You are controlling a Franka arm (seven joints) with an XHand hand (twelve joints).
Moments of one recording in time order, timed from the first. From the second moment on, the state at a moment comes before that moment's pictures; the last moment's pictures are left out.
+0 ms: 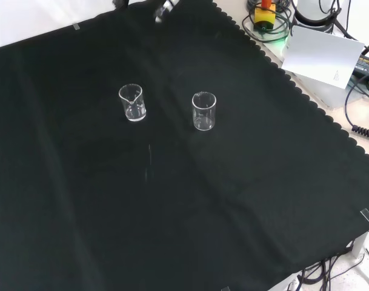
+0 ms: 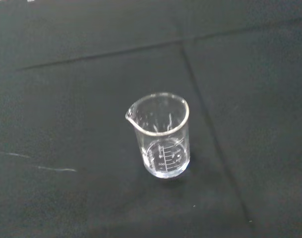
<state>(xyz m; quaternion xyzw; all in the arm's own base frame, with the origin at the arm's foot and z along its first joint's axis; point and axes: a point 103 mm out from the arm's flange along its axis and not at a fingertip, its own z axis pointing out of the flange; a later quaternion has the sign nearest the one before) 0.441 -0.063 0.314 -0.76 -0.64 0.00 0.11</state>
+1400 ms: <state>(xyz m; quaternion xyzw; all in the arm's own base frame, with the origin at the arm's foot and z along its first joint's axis) 0.487 -0.099 0.174 -0.70 -0.68 -0.04 0.22</state>
